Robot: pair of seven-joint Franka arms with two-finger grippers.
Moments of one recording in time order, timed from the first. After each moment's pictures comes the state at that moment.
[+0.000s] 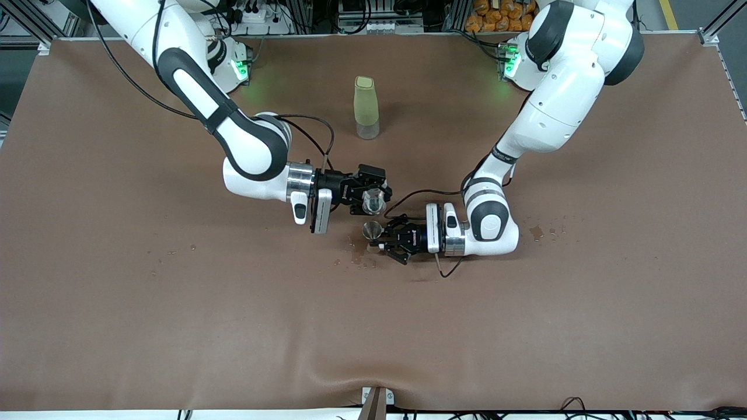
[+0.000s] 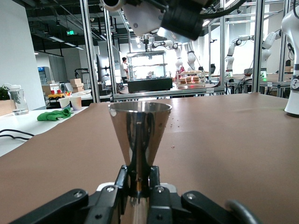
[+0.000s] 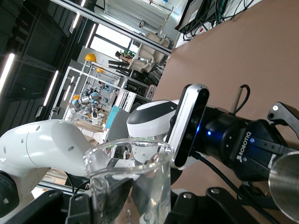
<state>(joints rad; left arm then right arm) -0.29 0.98 -0.21 -1.50 -1.73 2.00 2.61 0.08 0.57 0.62 -1.82 1.69 2.42 -1.24</state>
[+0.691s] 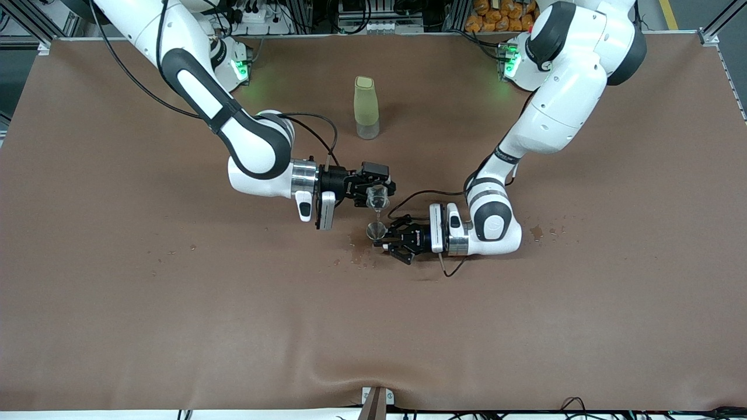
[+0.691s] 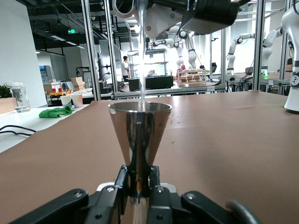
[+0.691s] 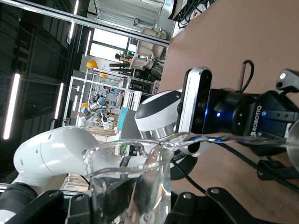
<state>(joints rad) -0.28 0.98 -0.21 -1.52 -1.73 2.00 2.62 0.09 0.57 0.62 -1.82 1.71 2.38 -1.08</state>
